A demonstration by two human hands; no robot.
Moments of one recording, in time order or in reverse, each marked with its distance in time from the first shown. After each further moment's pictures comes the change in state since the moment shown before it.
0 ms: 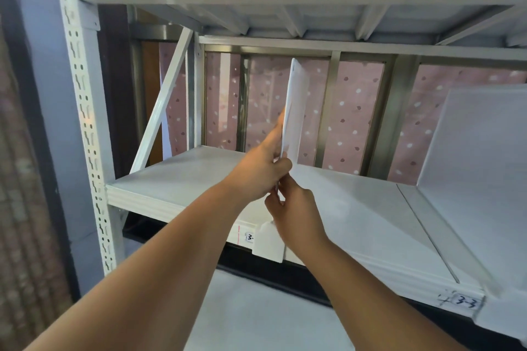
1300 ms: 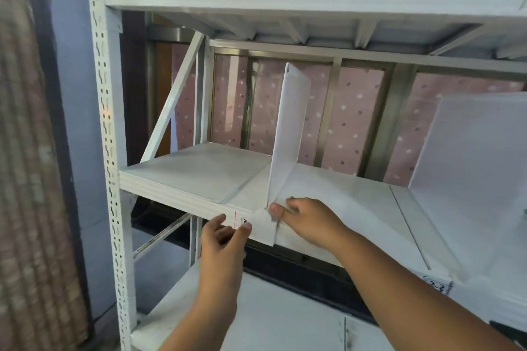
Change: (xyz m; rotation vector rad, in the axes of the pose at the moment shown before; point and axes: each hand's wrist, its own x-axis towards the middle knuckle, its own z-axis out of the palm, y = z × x) left_hand -0.160 -0.027 0.082 -0.714 0.740 -0.569; right_hand -0.013 0.043 -0.048 -0.339 -0.426 0.165
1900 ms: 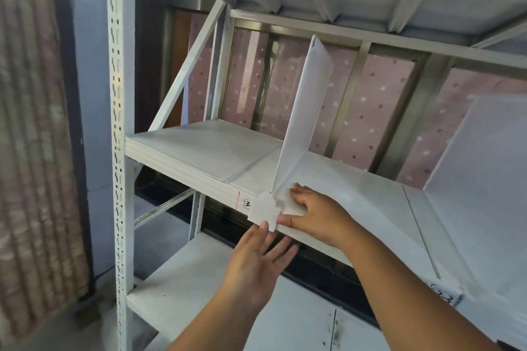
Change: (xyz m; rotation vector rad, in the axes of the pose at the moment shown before) left_hand -0.001 -0.060 0.030 -0.697 -0.237 -0.468; right_hand 0.007 0.024 0.004 -0.117 -0.105 -0.147
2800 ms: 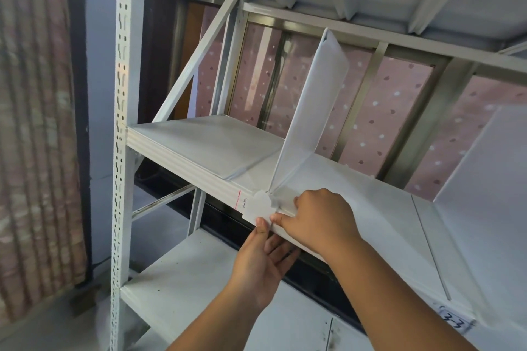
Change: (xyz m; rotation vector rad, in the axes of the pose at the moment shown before) left_hand 0.032 -0.014 0.002 0.102 0.006 0.012; right_hand -0.007 -0.036 -0.003 -0.492 0.272 0.037
